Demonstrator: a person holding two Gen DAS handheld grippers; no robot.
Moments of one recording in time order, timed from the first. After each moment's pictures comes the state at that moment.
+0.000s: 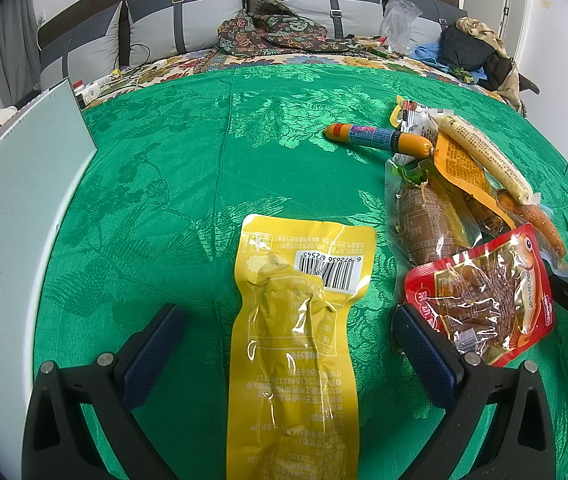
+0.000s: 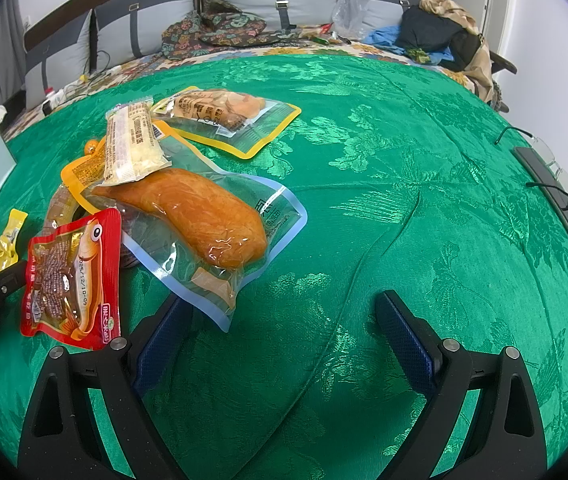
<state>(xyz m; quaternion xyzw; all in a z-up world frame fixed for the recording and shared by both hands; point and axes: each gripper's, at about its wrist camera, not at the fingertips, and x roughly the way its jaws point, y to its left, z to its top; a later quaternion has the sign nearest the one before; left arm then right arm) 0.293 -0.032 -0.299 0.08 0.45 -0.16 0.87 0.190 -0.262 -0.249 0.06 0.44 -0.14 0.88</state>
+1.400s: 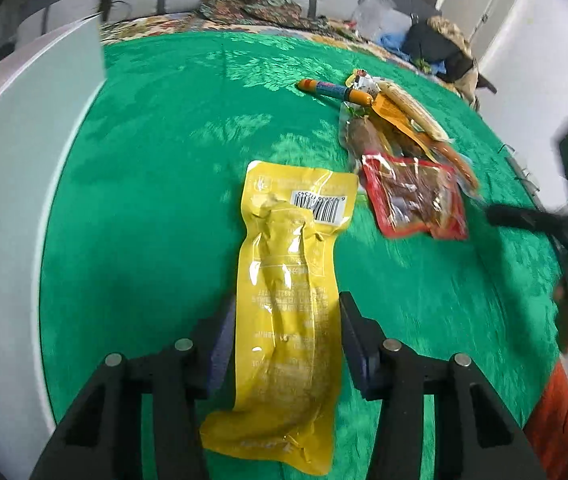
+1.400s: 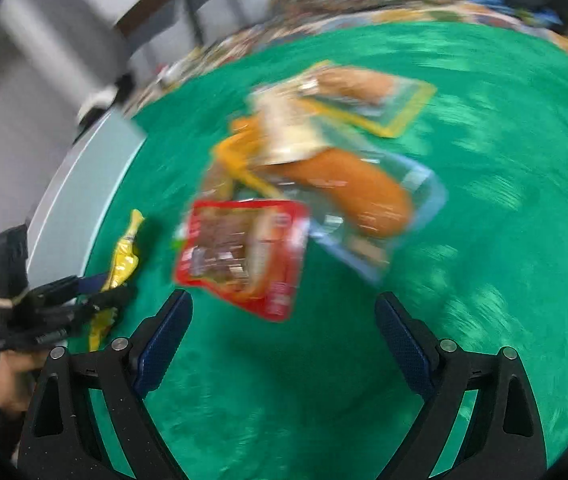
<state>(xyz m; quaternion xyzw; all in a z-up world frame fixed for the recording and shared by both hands) 0.215 0.040 -0.277 -0.01 0.51 -0.24 0.83 0.193 -0.249 -0.219 0.15 0.50 0.11 0.84</state>
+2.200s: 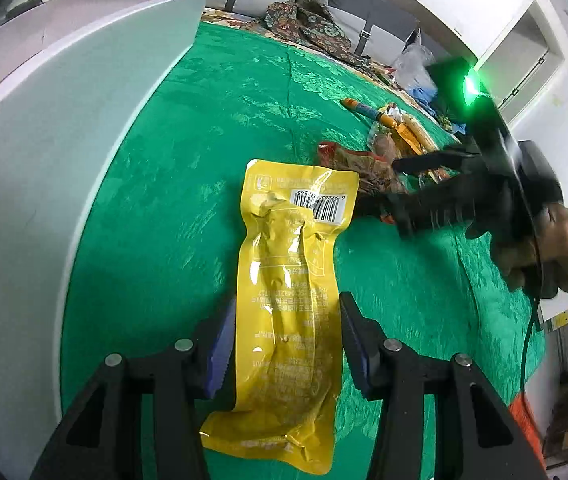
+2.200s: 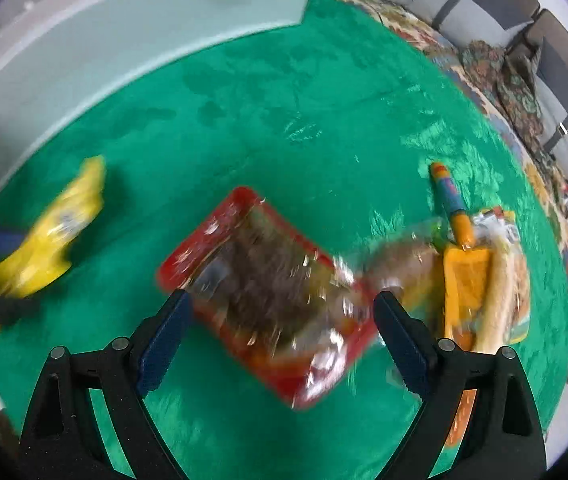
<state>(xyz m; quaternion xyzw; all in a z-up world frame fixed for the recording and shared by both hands) 0.152 0.092 -0.284 -0.12 0.49 -0.19 0.84 0.259 -0.063 -0.237 -0.27 0.54 0.20 0.77</state>
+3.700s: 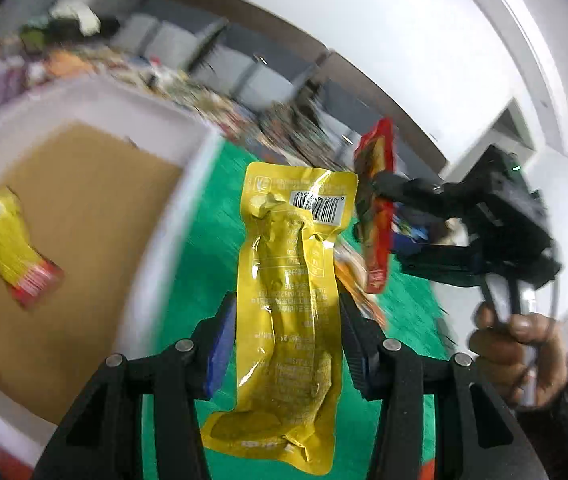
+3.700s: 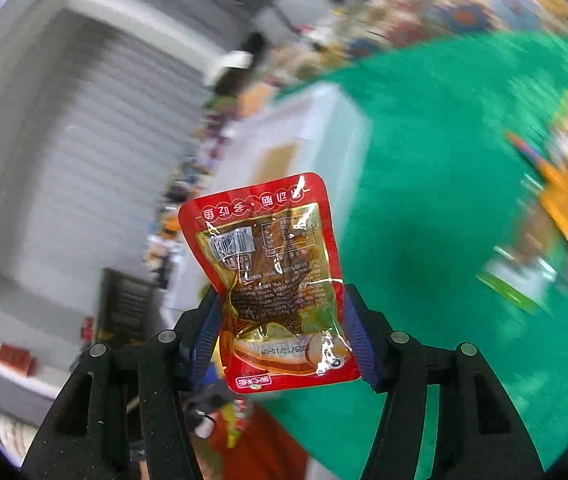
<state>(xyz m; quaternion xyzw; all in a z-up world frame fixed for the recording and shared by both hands) 0.134 0.188 -0.140 -0.24 0.35 -0.18 0.89 0.256 -0.095 -0.077 0.24 0.49 0.35 0.76</state>
